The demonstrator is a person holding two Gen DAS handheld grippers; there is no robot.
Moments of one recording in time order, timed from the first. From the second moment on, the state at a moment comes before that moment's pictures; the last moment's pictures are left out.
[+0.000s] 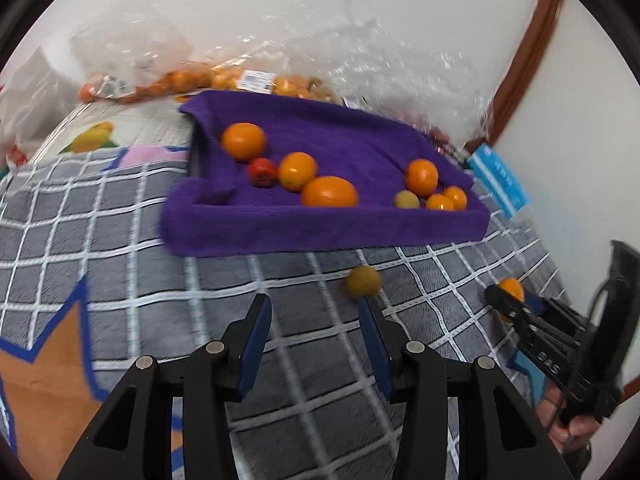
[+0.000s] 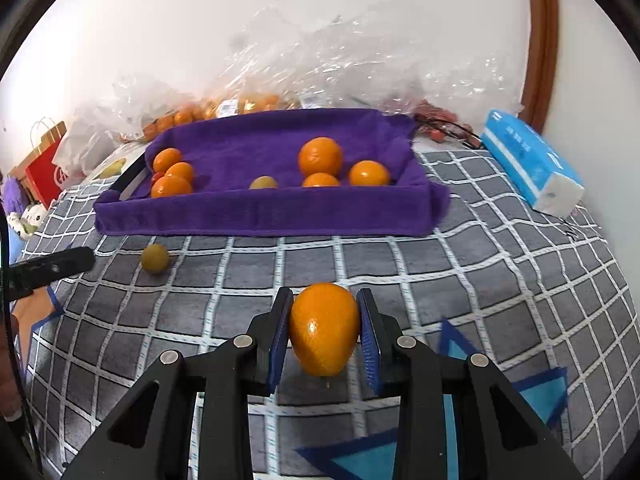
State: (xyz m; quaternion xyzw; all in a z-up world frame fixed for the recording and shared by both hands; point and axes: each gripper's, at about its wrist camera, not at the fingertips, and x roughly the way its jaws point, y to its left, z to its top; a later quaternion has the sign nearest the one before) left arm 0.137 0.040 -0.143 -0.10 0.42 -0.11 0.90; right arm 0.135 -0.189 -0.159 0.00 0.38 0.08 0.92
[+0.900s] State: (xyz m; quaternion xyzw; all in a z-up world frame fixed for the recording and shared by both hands) left arm 0.152 0.021 -0.151 -0.13 0.37 -0.15 0.91; right arm 0.135 -0.206 -0.161 0.06 0.37 0.11 0.92
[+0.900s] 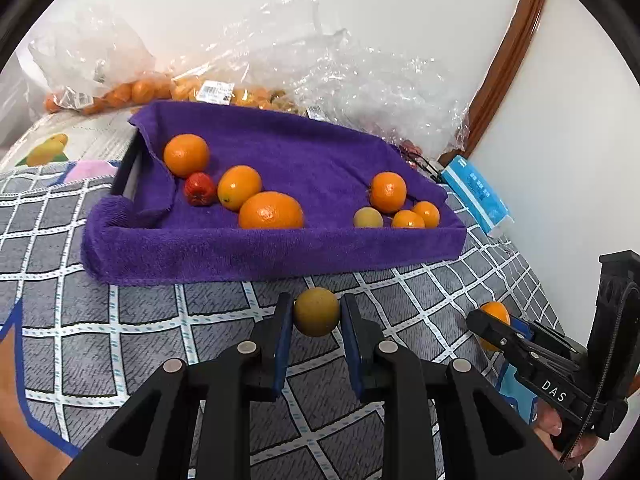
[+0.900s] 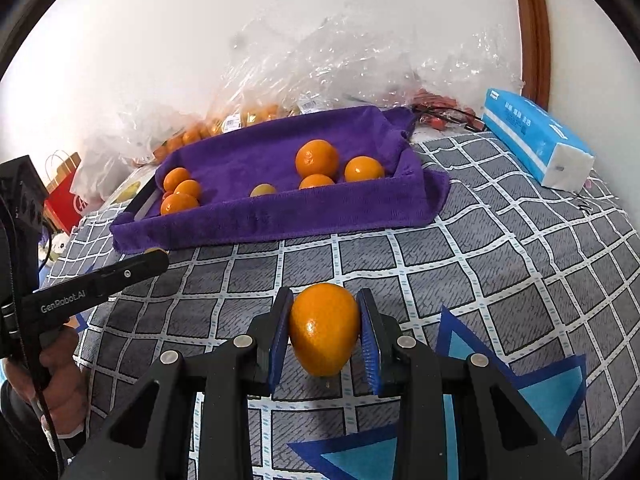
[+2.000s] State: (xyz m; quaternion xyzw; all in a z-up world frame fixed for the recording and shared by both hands) left arm 0.118 0.049 -0.118 -0.13 0.33 -0.09 0.93; right arm 0.134 -0.193 -0.153 0.05 0.38 0.10 0.92
